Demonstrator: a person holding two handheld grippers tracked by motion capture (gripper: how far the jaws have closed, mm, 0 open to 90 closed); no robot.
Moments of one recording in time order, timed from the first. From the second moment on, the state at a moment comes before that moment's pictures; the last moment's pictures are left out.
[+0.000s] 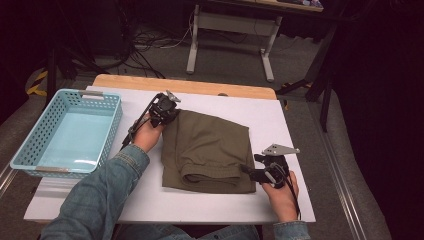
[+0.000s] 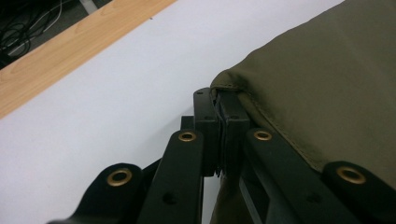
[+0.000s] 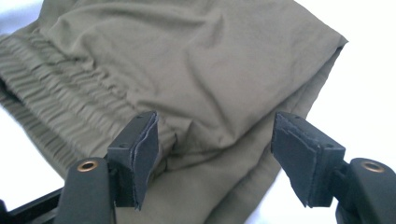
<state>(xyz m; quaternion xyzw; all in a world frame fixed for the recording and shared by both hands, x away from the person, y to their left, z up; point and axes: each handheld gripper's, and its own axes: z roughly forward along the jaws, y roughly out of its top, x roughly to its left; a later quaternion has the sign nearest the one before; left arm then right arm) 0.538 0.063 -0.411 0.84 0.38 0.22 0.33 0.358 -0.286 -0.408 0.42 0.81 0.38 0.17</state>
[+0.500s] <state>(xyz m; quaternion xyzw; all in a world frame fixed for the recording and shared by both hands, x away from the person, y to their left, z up) 0.505 0.109 -0.405 0.81 0.44 0.11 0.36 0.358 -0.280 -0.411 0.39 0.79 0.45 0.12</state>
